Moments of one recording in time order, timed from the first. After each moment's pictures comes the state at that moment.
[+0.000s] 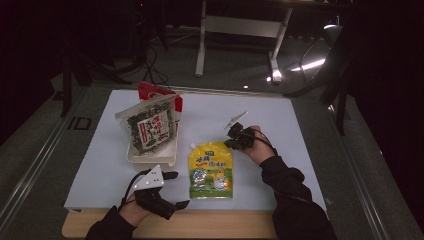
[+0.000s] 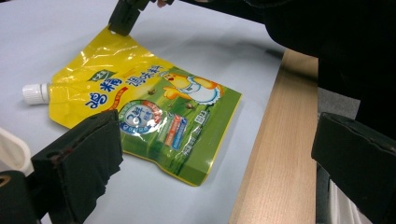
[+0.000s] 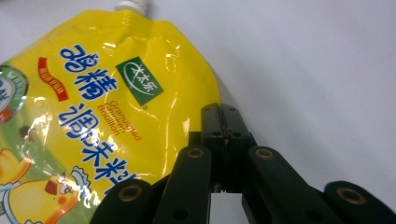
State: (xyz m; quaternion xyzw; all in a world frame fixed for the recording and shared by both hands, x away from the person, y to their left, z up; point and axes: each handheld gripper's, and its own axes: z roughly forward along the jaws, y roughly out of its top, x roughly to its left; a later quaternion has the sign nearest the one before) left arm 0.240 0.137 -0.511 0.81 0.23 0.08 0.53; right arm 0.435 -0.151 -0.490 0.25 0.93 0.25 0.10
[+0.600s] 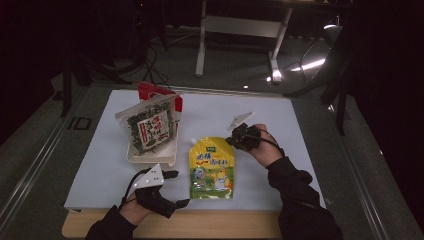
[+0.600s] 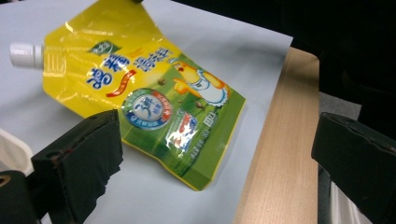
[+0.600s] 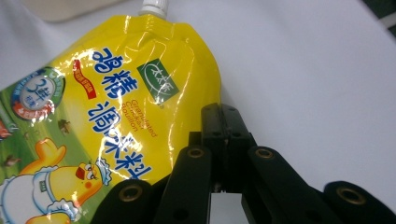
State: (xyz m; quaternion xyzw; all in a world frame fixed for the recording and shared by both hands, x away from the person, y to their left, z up) left arm 0.243 0.137 -0.511 0.81 0.24 0.08 0.54; right arm 0.404 -0.157 -0.450 0.20 0.93 0.28 0.15
